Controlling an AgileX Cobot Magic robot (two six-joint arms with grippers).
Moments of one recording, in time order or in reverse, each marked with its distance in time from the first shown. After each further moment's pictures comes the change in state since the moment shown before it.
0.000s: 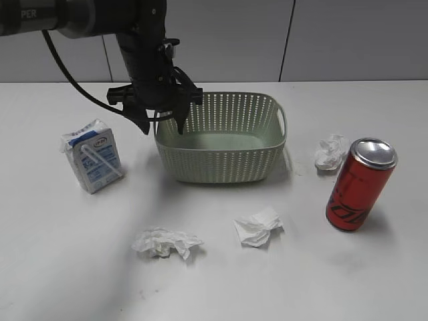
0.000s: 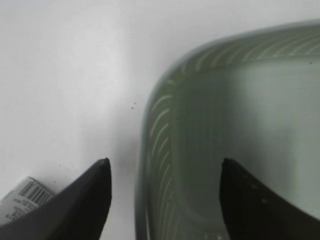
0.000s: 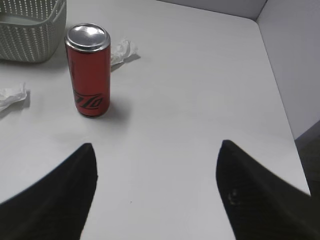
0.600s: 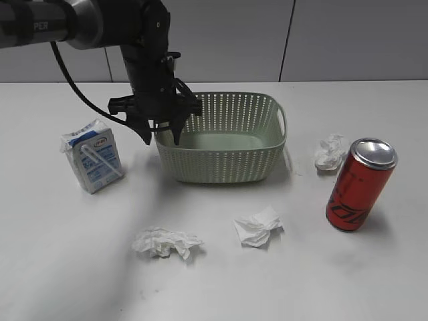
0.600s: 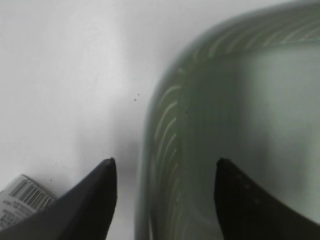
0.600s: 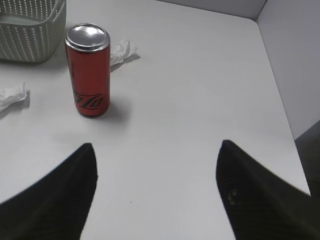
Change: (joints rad) left arm 0.000 0.038 -0.003 0.000 0.019 -0.002; right arm 0.000 0.000 0.000 0.000 0.000 0.002
